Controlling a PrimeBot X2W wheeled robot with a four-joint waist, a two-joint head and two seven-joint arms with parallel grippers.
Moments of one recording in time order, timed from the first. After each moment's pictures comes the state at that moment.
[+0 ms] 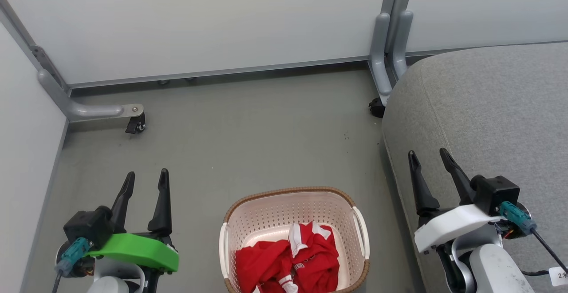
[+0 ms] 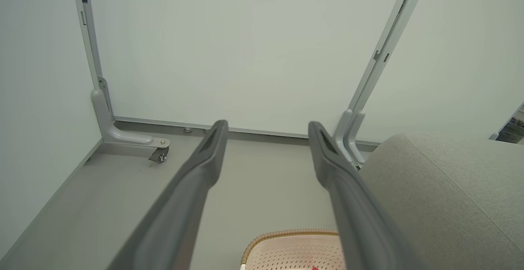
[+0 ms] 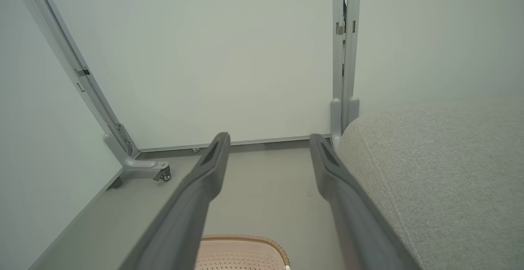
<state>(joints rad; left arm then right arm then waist) -0.11 0.12 -0.09 0.27 -0.40 -0.13 -0.20 -0.13 -0.07 0.07 0.24 0.23 0.13 -0.20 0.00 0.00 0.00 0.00</state>
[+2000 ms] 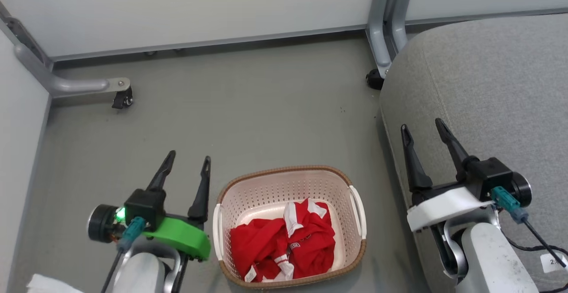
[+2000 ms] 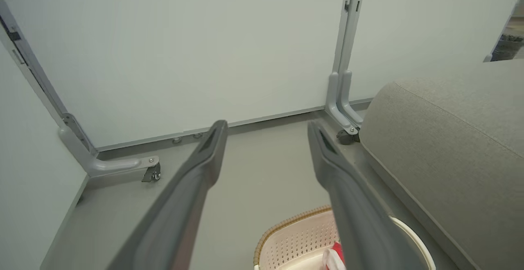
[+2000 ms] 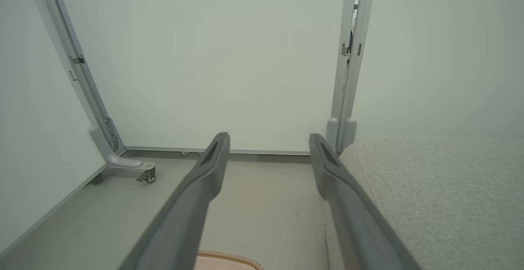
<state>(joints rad) -0.20 0.10 -0.19 0.35 -0.15 -0.13 -0.26 -0.19 -0.05 0.07 0.21 0.09 0.13 -0.24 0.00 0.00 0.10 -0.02</state>
